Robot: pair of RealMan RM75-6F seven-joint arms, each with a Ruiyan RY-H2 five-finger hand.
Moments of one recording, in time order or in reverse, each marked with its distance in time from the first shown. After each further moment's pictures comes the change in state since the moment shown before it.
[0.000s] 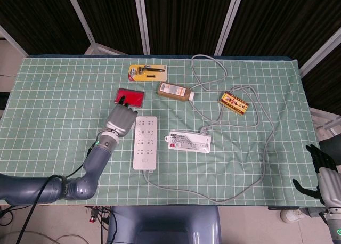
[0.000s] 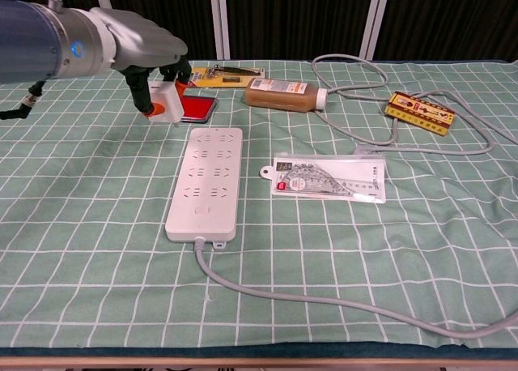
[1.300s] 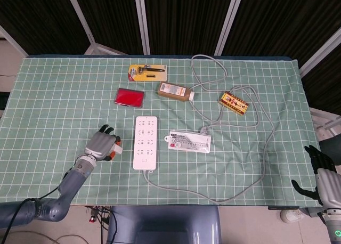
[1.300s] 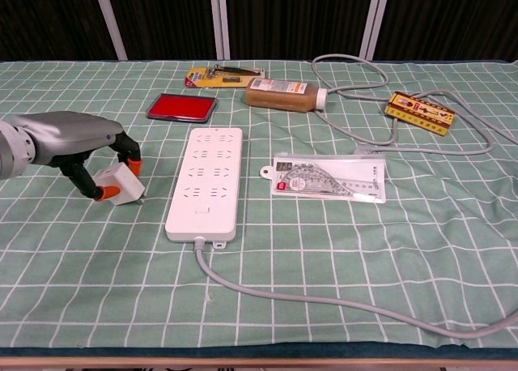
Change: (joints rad) left arm 0.377 -0.011 0.139 0.064 0.499 -0.082 -0.592; right arm -0.007 -0.010 -0.005 -0.012 -0.009 0.022 -0.046
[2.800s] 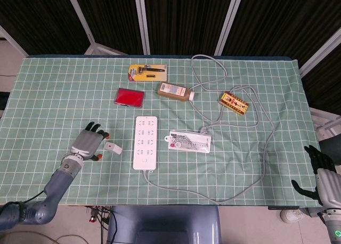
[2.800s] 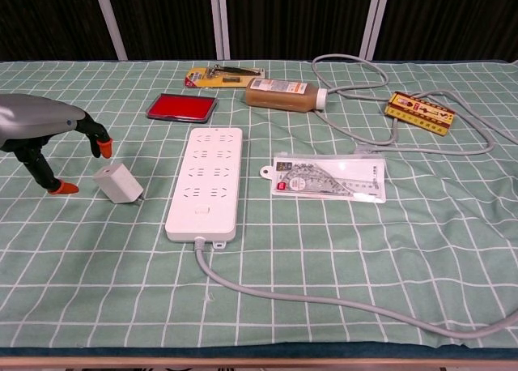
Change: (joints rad) left arm 0.030 0.125 0.000 -0.097 -0.048 0.005 0.074; right arm 0.001 -0.001 -0.001 0.003 -0.002 0.001 0.003
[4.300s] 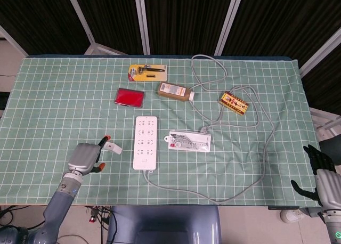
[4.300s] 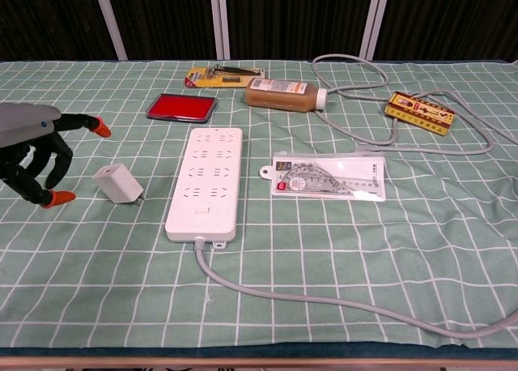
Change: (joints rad) left arm 0.150 -0.030 -0.003 -0.241 0.048 0.293 0.028; right arm -0.005 -0.002 -0.007 0.010 -0.037 0.025 0.004
